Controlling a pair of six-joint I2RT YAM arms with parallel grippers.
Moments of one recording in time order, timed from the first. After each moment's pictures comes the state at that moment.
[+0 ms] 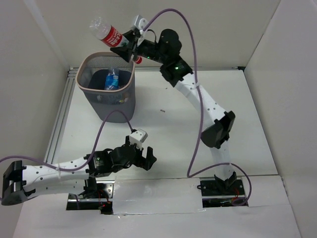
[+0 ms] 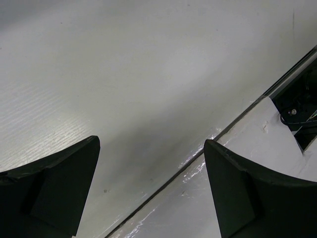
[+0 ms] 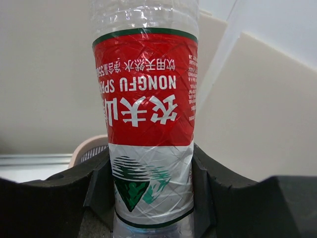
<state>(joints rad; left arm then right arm) -1.21 0.91 0.57 -0.22 -0.36 -0.58 0.66 2.04 2.38 -0.01 -0.64 -0.19</state>
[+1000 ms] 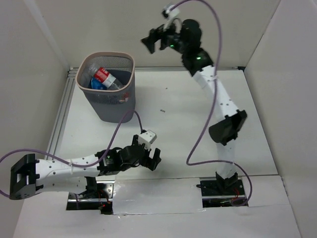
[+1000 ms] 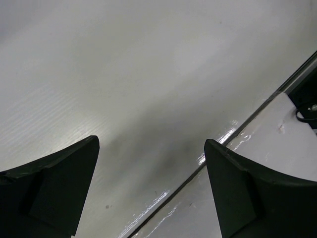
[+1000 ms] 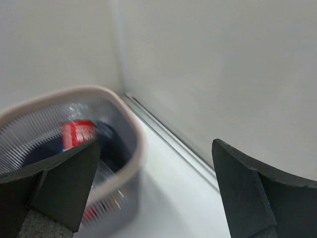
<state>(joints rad) -1.22 1.03 0.58 -0.15 -0.36 -0.50 0.51 2.11 2.45 -0.21 -0.37 -0.02</state>
